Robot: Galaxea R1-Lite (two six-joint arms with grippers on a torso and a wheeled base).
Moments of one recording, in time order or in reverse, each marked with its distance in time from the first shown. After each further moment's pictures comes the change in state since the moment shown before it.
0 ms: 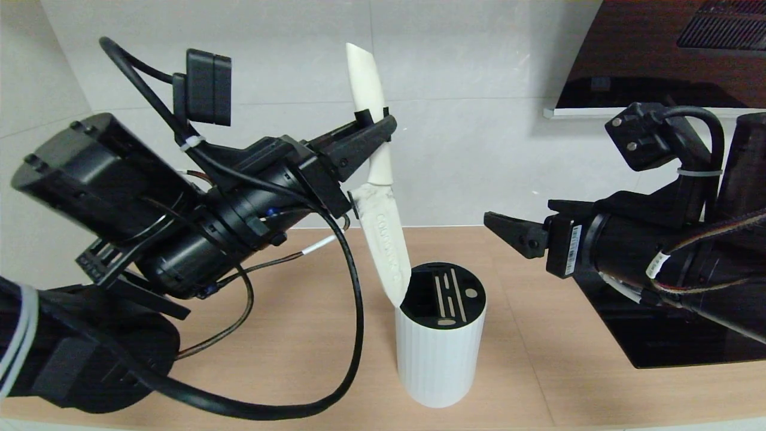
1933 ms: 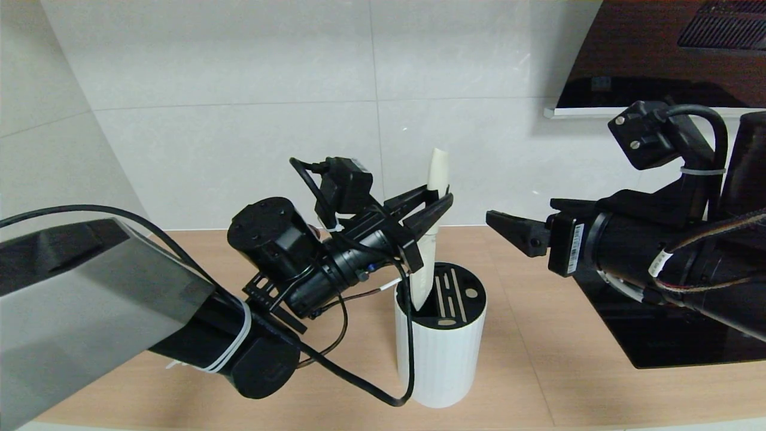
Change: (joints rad) left arm -0.060 0.351 -0.065 -0.206 0.001 0.251; right arm -0.001 -0.002 0.001 0.000 -0.001 -0.001
